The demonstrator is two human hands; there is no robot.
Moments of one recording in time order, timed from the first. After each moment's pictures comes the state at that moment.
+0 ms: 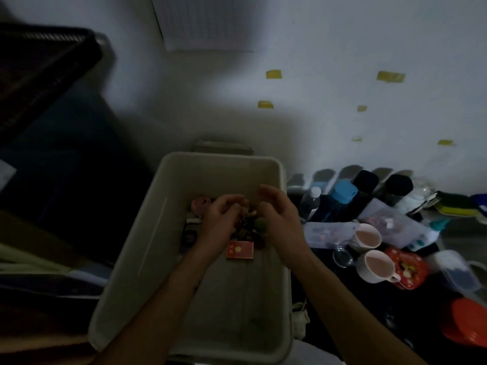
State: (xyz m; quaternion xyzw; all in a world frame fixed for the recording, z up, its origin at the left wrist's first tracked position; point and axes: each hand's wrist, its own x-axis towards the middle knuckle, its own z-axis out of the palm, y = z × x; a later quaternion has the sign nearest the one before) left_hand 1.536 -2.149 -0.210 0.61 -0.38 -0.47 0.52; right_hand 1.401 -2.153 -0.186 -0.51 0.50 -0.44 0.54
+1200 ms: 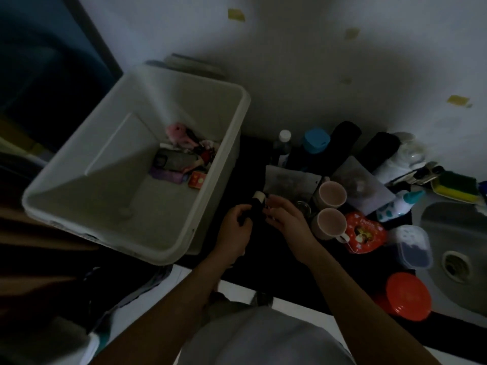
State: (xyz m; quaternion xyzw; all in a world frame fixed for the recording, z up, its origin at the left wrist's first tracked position) left_hand 1.317 -2.066 -0.333 0.73 -0.30 -0.47 0.40; right_hand 1.182 -2.132 -0.314 -0.41 0.49 -0.26 0.72
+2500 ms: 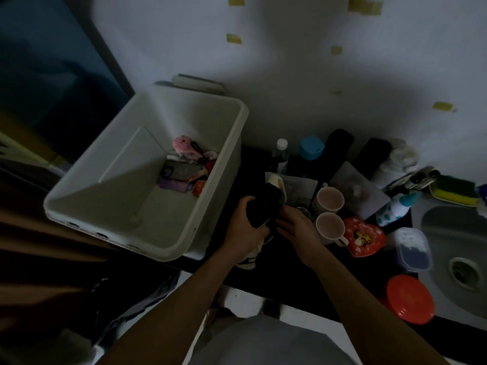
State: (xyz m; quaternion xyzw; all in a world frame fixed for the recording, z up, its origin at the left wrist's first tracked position) left_hand 1.301 -2.075 -0.323 0.73 -0.39 -0.42 0.38; right_hand 1.156 -2.137 -0.340 -0.34 0.52 -0.26 0.74
